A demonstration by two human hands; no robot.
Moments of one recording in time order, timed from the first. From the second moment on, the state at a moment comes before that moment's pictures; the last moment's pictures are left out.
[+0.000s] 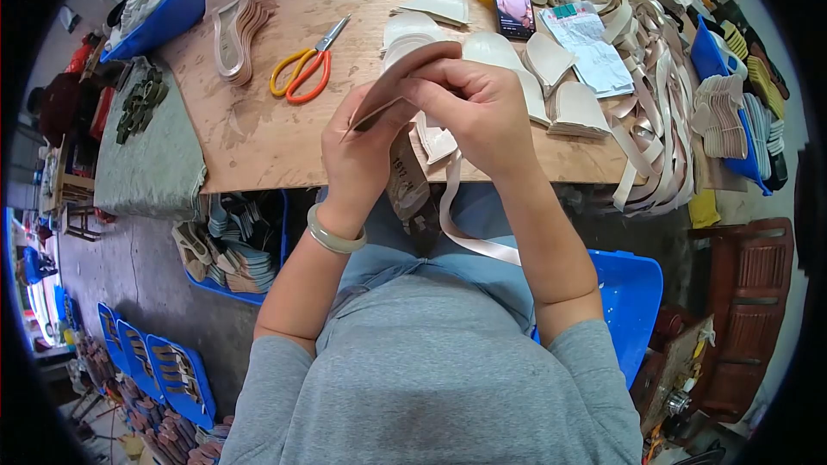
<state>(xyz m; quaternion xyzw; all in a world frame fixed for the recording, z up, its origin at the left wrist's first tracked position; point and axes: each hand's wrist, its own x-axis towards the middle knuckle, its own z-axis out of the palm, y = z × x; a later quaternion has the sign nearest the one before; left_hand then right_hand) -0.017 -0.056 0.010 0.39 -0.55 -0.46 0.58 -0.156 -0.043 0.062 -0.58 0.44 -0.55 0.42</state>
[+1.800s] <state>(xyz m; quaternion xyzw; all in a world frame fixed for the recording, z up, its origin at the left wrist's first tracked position) -0.012 -0.013 0.010 0.31 -0.36 -0.70 0.53 -0.181 -0.011 0.044 -0.71 0.42 -0.54 0.20</state>
